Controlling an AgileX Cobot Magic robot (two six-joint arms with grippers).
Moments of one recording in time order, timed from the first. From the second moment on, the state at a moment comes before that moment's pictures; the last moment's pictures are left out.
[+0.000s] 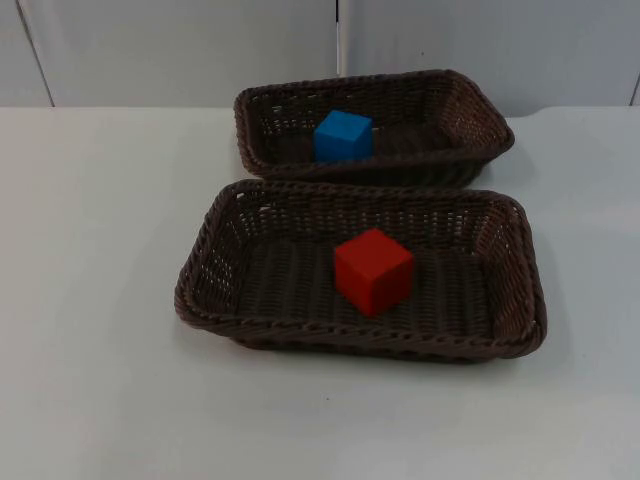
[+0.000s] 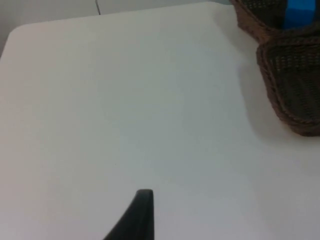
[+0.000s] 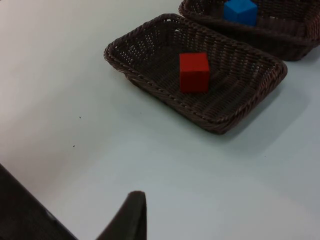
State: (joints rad) right arm 0.65 0.00 -0.52 0.03 1.08 -0.03; left arm -0.08 0.00 -0.50 -0.01 1.09 0.05
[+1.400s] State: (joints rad) right arm 0.33 0.00 -0.52 0.03 1.08 -0.02; left arm -0.01 0.00 -0.50 -0.01 1.09 0.05
